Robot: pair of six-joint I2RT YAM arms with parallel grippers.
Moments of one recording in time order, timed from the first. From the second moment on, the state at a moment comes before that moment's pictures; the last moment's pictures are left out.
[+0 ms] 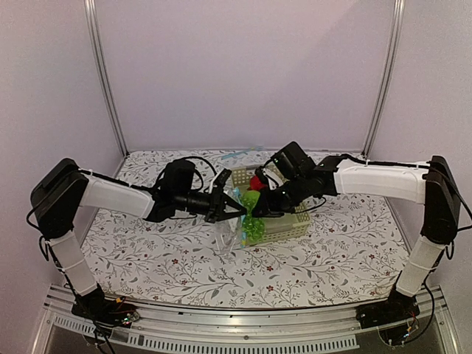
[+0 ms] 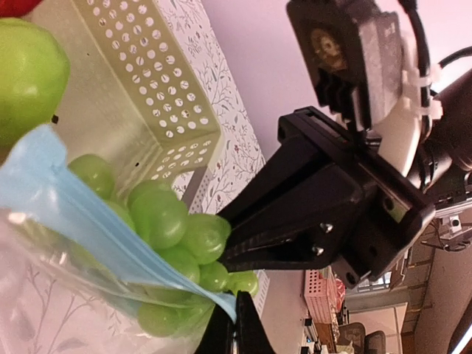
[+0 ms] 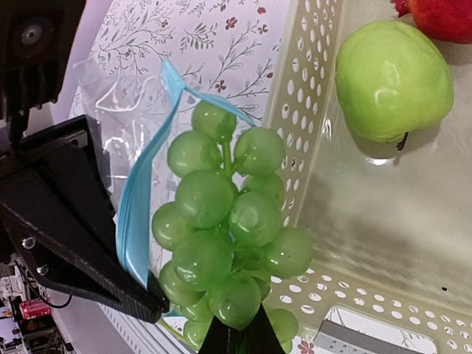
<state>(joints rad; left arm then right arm) -0.71 1.78 0.91 0.47 0.79 -0.89 0.84 1.77 1.33 -0.46 -0.30 0.58</state>
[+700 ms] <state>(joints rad) -0.70 1.74 0.92 0.23 0.67 -0.77 0.74 1.59 1.31 -0.55 -0.13 0.56</state>
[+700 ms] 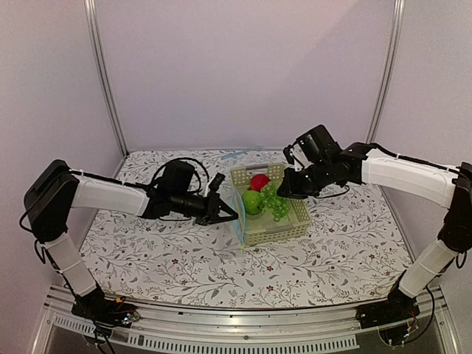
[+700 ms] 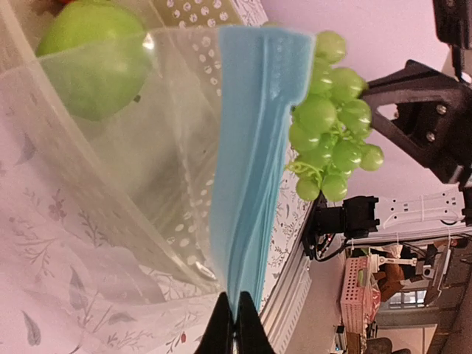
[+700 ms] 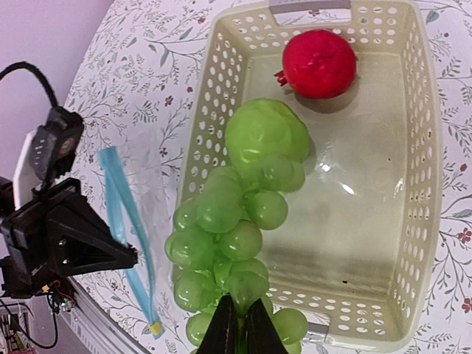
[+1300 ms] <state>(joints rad) -0.71 1.56 0.92 0.11 0.59 -0.71 0.72 1.62 1.32 -0.57 -0.23 0.49</state>
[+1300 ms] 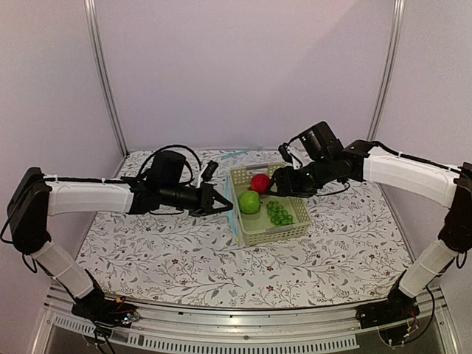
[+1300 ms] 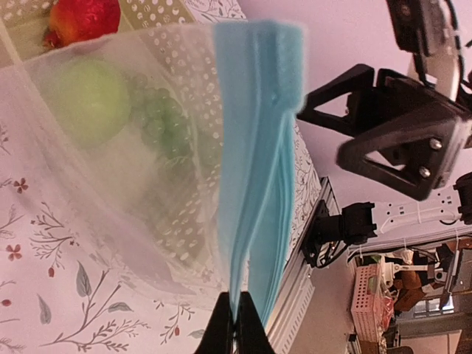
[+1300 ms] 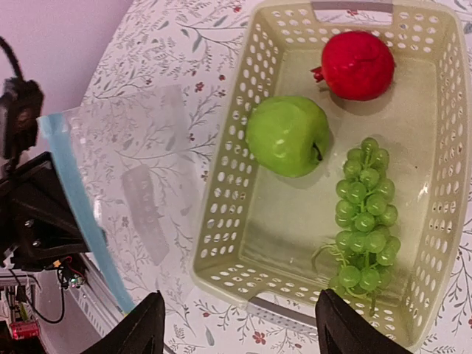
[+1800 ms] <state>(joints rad) -0.76 1.56 0.96 0.02 0.50 -0.69 0.90 1.65 1.34 -0.35 -0.38 0.60</state>
